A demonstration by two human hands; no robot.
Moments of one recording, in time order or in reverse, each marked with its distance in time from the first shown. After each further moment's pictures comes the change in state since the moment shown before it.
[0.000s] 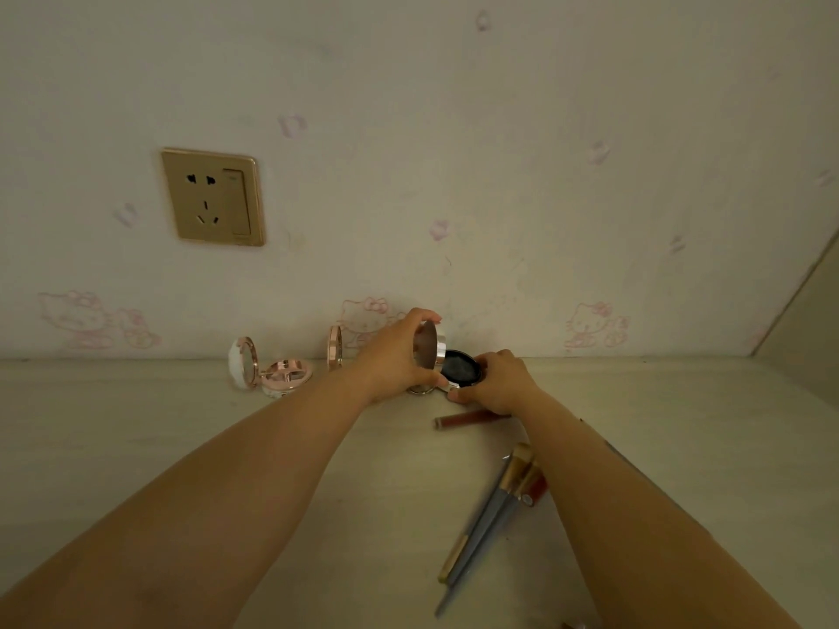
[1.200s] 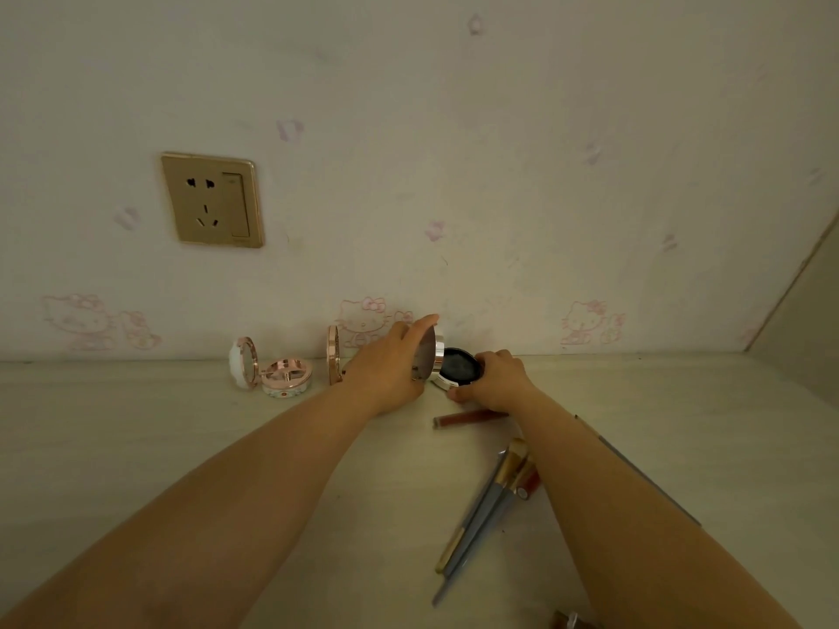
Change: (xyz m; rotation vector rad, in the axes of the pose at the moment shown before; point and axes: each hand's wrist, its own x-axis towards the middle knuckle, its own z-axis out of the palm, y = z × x) left_hand -0.013 -0.002 0.006 0.550 0.024 0.054; right_hand -0.015 -0.009 -0.006 -0.039 -0.016 0.046
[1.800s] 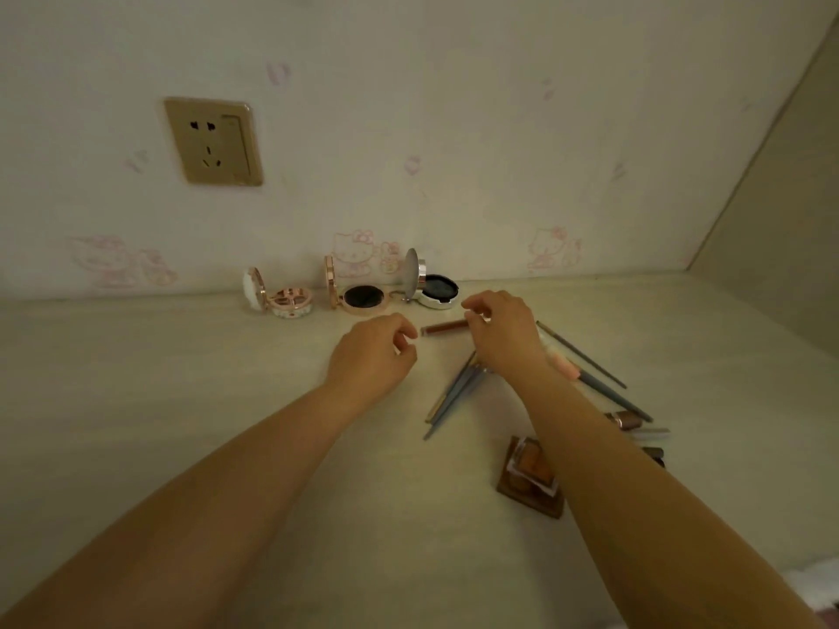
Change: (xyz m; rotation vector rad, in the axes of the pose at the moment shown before) left_hand -0.121 0.049 -0.013 -0.291 0.110 -0.152; right_hand -0.135 -0.007 -0.013 0.244 0.395 -0.122
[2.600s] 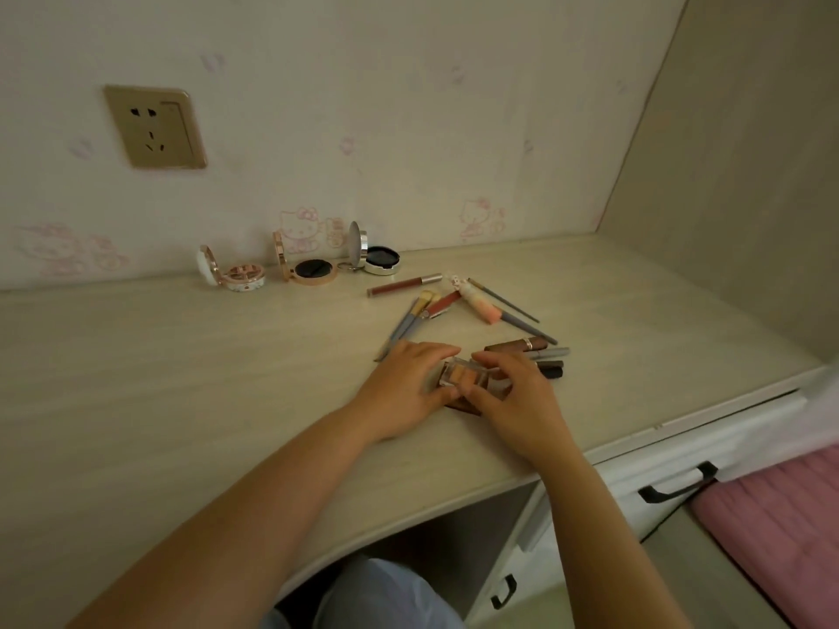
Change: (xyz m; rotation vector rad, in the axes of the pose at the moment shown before) left_hand -0.099 0.072 0.030 -0.085 -0.363 0.348; right_hand -0.179 0.035 -0.060 0.160 -0.021 0.152
